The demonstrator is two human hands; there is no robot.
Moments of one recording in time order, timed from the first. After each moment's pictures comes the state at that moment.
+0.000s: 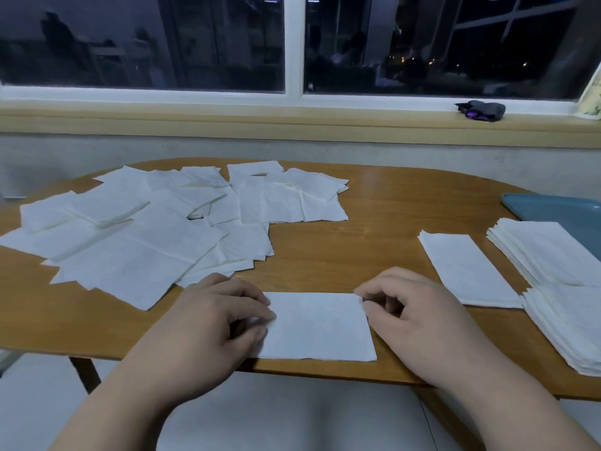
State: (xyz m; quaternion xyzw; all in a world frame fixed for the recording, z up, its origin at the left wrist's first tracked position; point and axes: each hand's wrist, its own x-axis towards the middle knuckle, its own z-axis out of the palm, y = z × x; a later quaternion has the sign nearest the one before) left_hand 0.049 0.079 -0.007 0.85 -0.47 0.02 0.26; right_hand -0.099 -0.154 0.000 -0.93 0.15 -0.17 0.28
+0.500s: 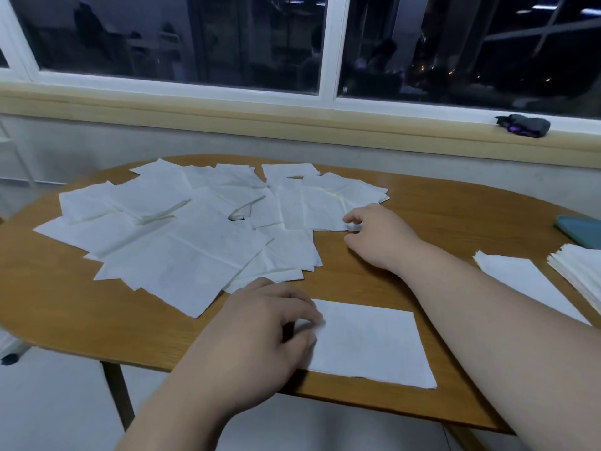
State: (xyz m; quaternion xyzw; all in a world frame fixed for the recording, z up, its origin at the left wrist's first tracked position) left_hand 0.068 0.085 -0.012 0.84 -0.44 -0.01 0.32; right_hand 0.094 -0.179 0.012 -0.96 0.20 -0.10 0.16
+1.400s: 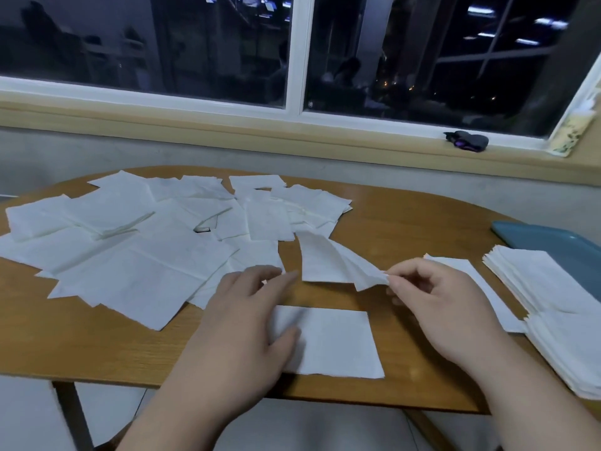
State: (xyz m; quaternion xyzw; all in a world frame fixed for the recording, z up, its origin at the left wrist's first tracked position) left_hand 0.051 0.066 -0.010 0.83 -0.43 0.08 0.34; right_hand -0.075 -0.154 0.032 -0.88 0.25 -0.24 0.31
